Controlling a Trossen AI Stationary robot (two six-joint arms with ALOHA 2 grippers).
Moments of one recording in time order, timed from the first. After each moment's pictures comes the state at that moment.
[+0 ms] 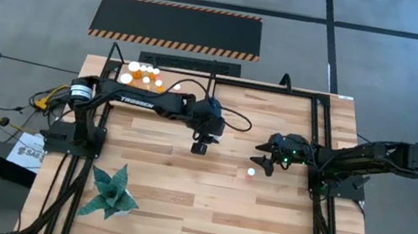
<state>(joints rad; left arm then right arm) 0.20 1.85 1.35 -0.41 0.15 0.31 -0.24 1.14 0.08 0.55 -0.10 0.41</state>
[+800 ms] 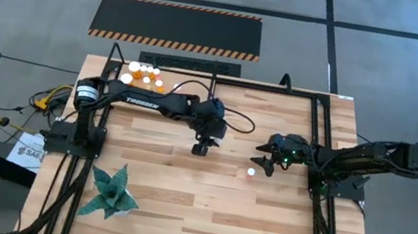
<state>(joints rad) 0.20 1.90 1.40 -0.42 0.22 0.35 -0.24 1.14 0.07 0.53 -0.10 0.41</state>
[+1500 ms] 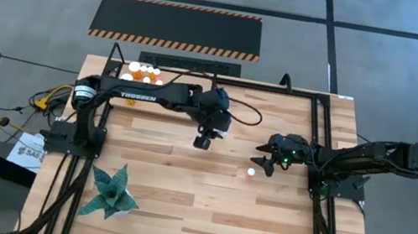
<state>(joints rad) 0.19 1.90 1.61 -0.61 0.18 0.42 -0.24 1.14 0.07 0.53 -0.10 0.41</state>
